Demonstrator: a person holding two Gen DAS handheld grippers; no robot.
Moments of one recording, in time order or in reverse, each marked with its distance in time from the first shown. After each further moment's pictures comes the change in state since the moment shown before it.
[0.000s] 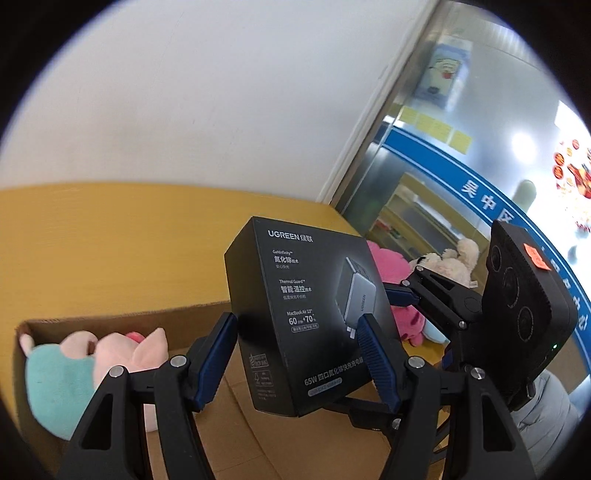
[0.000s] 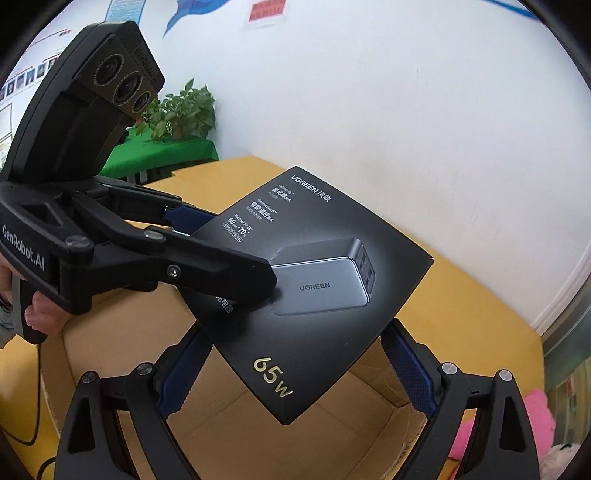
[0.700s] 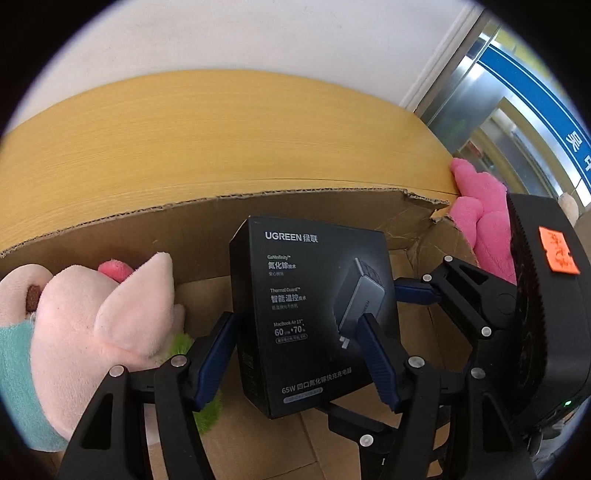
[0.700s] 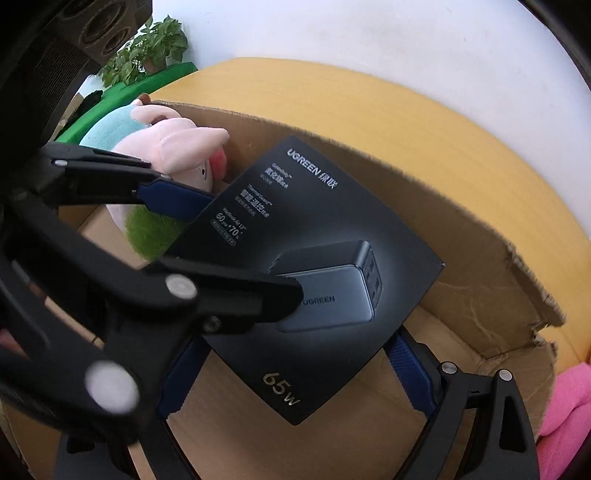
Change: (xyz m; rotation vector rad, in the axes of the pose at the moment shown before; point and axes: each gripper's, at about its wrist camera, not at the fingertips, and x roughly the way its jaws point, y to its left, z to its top) left arm 0.106 0.048 -0.040 -0.095 0.361 0.256; right arm 0.146 -0.034 -0.070 0.157 0.368 0.131
